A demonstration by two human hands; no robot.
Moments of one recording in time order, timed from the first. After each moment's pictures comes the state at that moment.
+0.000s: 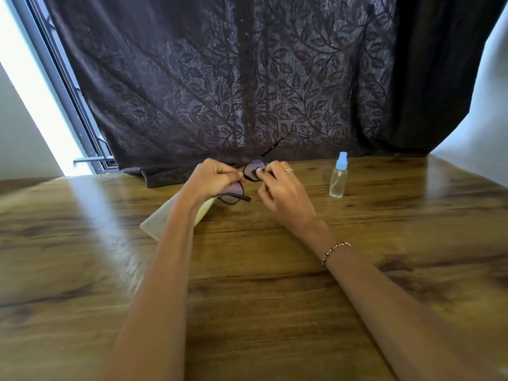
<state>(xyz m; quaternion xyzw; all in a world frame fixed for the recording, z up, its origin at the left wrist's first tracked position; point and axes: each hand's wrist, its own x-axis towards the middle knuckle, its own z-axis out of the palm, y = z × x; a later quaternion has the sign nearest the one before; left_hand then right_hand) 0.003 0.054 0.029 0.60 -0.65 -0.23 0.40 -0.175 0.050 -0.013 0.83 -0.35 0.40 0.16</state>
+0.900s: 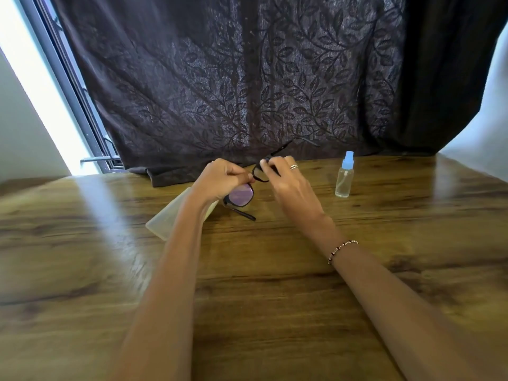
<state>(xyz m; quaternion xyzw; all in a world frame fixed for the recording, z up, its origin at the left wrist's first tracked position) -0.004 0.059 0.030 0.59 -0.67 -0.22 0.39 -0.177 0.043 -0.010 0.82 -0.35 0.39 0.25</state>
